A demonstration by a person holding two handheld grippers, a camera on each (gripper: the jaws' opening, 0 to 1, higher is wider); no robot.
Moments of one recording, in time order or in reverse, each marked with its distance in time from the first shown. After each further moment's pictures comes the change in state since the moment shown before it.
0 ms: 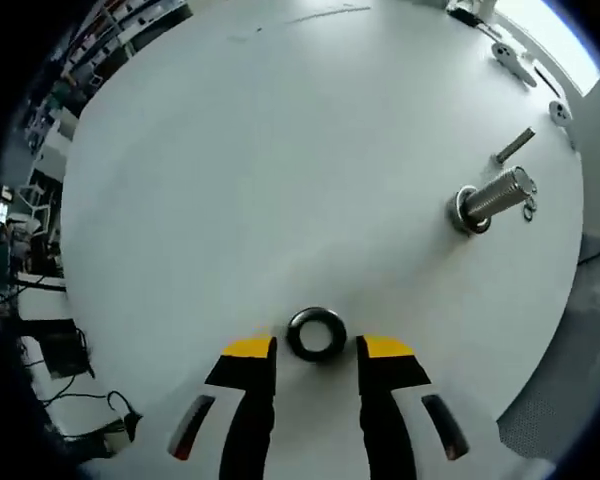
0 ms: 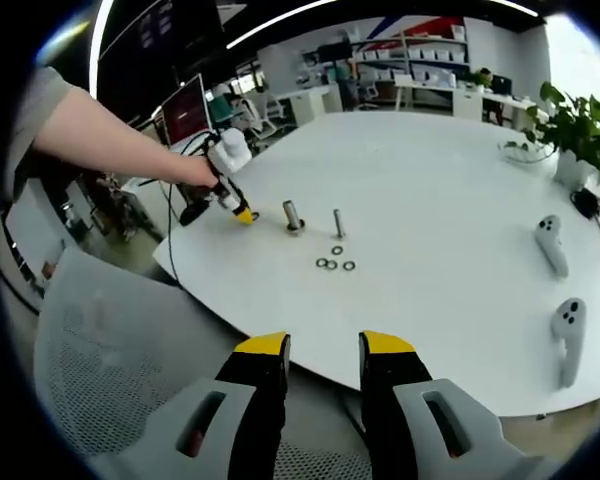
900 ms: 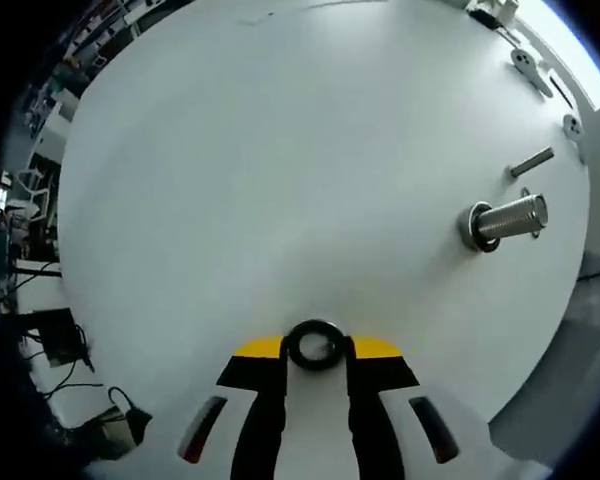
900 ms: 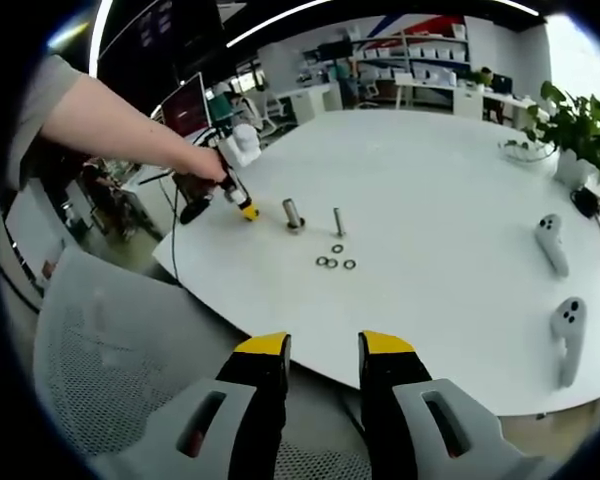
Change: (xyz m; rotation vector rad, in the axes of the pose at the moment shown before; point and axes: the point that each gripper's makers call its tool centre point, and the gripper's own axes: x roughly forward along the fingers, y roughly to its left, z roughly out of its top) left arm 0.002 -0.001 0.000 -0.006 0.099 0.001; right arm 0.000 0.000 -0.001 0.000 0.005 0.000
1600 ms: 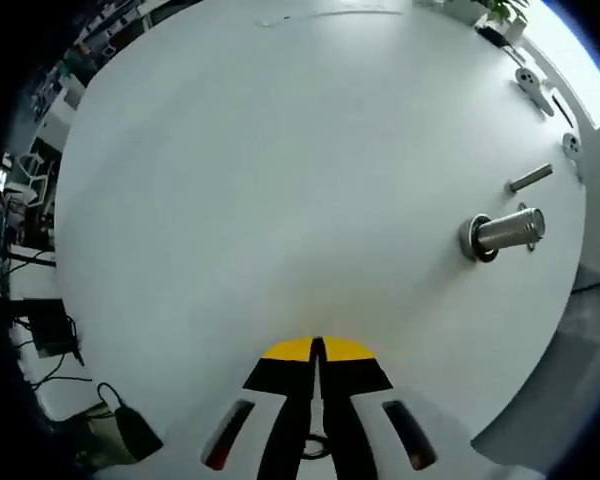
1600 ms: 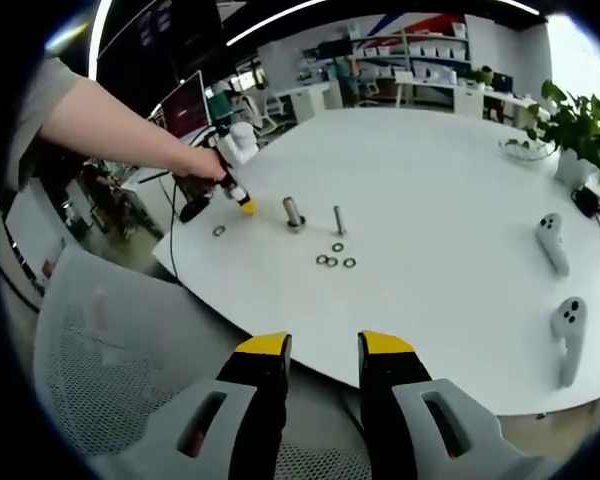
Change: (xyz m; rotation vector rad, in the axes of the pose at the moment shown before) left arm 0.005 0.002 0.006 0.045 -0.045 0.009; right arm 0.001 0.000 -0.001 0.000 0.005 0.000
